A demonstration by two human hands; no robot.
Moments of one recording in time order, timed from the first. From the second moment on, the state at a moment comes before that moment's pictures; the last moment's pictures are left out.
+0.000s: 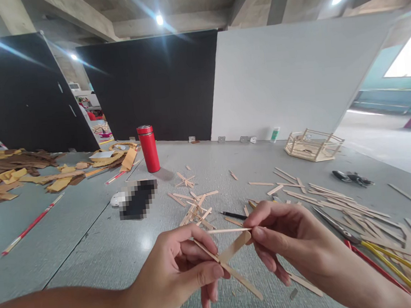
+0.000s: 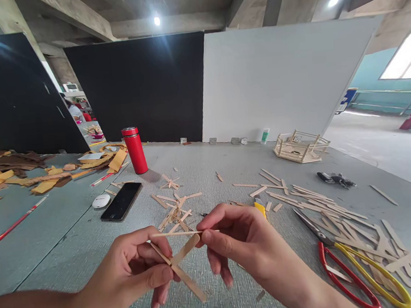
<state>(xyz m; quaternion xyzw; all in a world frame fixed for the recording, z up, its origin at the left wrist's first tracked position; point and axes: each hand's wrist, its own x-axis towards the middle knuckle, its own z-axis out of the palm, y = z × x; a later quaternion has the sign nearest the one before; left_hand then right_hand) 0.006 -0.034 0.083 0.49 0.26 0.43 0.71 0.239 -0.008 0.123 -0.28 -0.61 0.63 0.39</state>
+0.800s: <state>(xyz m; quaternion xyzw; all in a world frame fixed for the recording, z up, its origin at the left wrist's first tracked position) 0.004 -0.039 0.073 0.61 0.32 0.50 0.53 0.237 -0.025 0.116 -0.24 -0.85 0.00 0.47</state>
